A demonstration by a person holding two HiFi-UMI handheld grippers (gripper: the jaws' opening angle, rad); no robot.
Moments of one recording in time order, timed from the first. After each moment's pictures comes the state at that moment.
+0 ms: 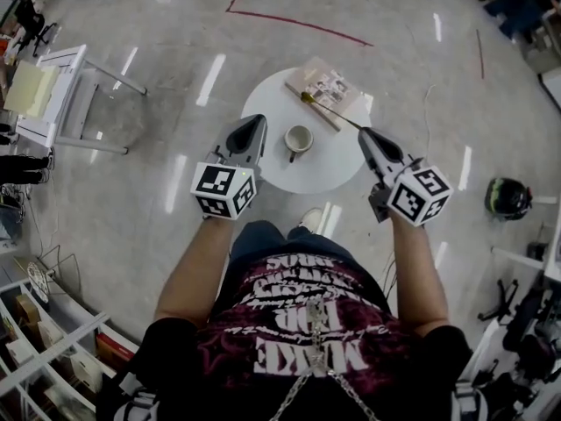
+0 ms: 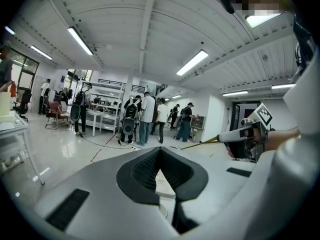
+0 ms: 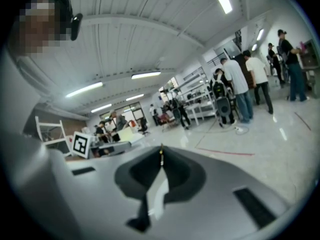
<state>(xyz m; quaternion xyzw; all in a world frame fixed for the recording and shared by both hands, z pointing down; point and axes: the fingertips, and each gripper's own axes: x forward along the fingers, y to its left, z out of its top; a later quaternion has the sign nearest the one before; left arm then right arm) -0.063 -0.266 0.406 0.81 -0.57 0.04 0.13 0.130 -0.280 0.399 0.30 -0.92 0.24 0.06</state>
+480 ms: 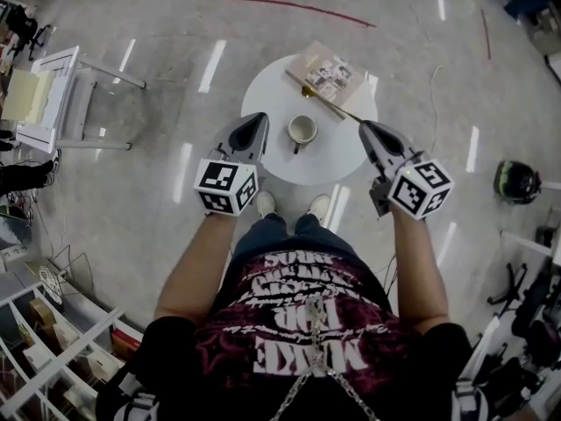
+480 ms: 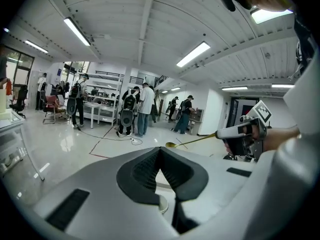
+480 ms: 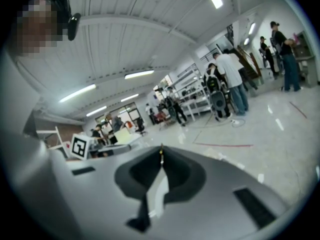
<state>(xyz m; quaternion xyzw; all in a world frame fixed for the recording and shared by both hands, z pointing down) -0.078 -0.279 0.443 0.81 -0.55 0.08 0.17 0.111 -0.294 0.429 0.32 -0.90 0.28 0.06</state>
